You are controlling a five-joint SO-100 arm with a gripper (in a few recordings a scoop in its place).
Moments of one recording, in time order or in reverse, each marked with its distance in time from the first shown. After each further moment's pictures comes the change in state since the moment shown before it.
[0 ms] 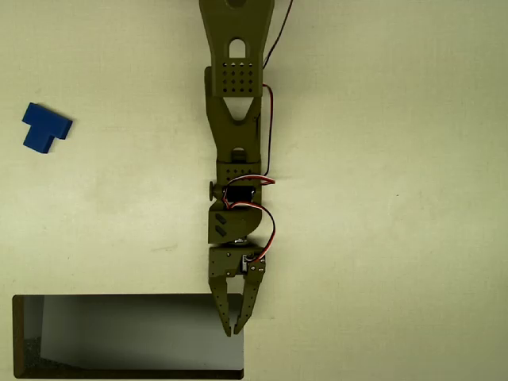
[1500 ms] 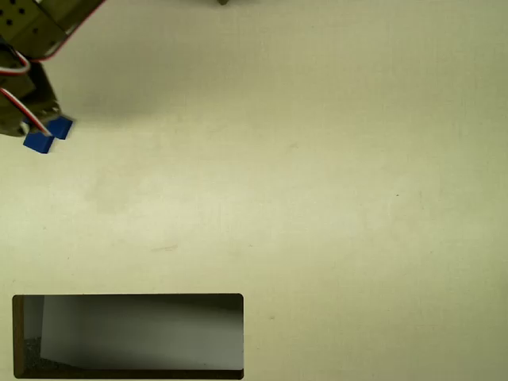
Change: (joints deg) arm 54.0 88.5 64.0 95.4 -81.9
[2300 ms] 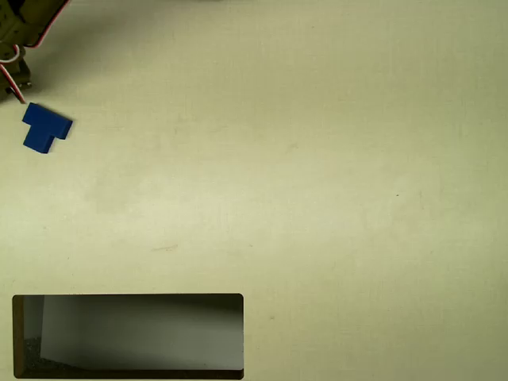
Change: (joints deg) arm 6.9 -19.5 12.0 -45.7 -3.6
